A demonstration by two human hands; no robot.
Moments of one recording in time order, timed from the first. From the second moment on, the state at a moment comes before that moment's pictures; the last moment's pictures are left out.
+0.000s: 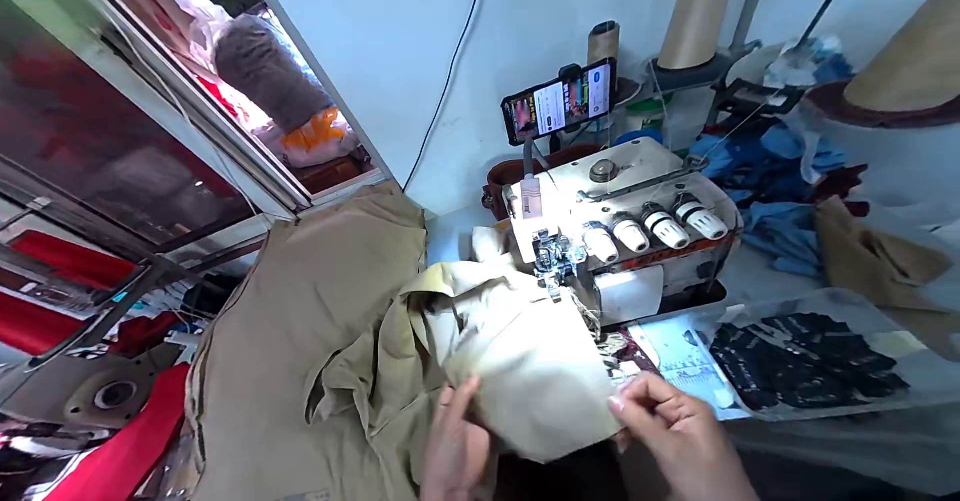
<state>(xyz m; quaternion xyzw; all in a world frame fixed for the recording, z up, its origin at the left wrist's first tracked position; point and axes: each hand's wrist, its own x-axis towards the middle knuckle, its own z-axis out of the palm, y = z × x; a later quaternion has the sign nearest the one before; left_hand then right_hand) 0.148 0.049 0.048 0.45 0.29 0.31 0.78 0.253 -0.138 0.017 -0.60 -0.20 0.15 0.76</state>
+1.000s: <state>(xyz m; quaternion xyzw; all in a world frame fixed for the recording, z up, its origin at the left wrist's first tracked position) 0.249 0.095 0.068 0.81 0.25 0.18 0.49 0.310 -0.050 0.026 -0.61 -0.07 0.13 0.78</state>
